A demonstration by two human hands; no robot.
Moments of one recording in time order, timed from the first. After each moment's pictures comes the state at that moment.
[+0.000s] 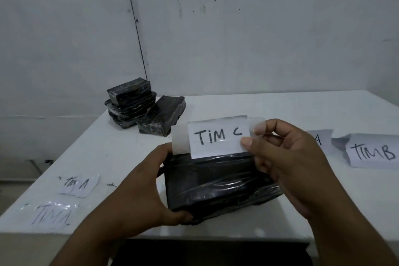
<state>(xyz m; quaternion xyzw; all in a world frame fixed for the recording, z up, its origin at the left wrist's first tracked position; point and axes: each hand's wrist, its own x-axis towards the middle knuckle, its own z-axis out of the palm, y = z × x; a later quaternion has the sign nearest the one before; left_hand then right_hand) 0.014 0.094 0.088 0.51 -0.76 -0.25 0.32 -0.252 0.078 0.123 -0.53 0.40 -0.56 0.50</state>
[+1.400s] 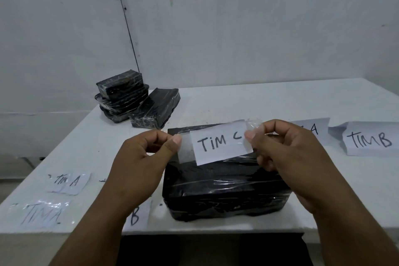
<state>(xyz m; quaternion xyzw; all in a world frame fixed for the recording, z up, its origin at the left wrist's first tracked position) -0.016 0.076 0.103 0.62 -0.59 -0.25 0.46 -0.265 0.073 0.109 -0.53 0.53 -0.51 0.43</state>
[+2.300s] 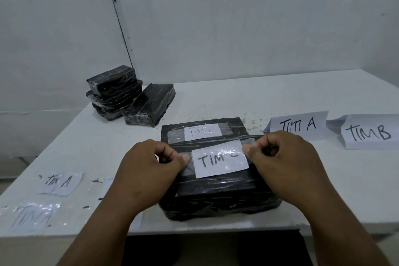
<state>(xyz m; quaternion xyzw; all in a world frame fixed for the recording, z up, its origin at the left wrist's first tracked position) -0.034 0.068 0.092 0.69 -0.59 -0.21 0.35 -0.271 0.065 0.084 -0.60 0.68 -0.36 0.19</state>
